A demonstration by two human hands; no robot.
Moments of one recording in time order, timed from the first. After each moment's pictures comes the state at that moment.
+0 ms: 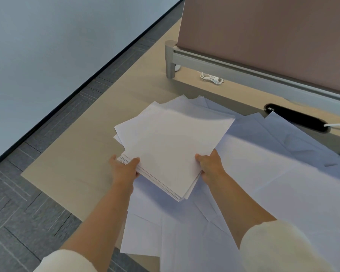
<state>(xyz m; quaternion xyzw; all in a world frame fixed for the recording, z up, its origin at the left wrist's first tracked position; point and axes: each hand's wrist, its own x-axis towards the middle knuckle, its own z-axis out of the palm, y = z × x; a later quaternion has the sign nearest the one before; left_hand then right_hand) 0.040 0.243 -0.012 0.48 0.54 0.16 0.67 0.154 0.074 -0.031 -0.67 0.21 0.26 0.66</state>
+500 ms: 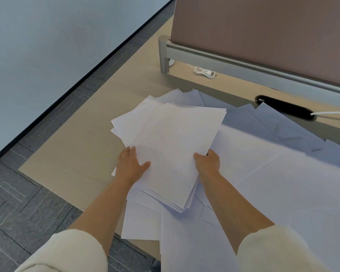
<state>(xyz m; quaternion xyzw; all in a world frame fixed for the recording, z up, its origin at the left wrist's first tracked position) 0.025 0.242 -0.031 0.89 0.35 -0.11 0.27 0.115 0.059 -0.020 -0.78 0.21 0.20 0.56</state>
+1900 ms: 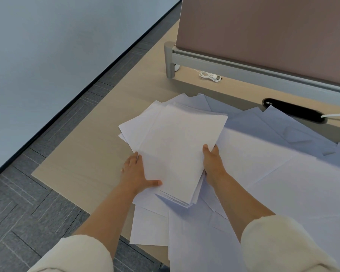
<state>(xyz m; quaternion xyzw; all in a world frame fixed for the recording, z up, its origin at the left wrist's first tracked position) 0.009 0.252 -0.029 0.92 0.28 -0.18 0.21 0.126 0.068 -0.024 -0.69 0.15 0.24 0.66</state>
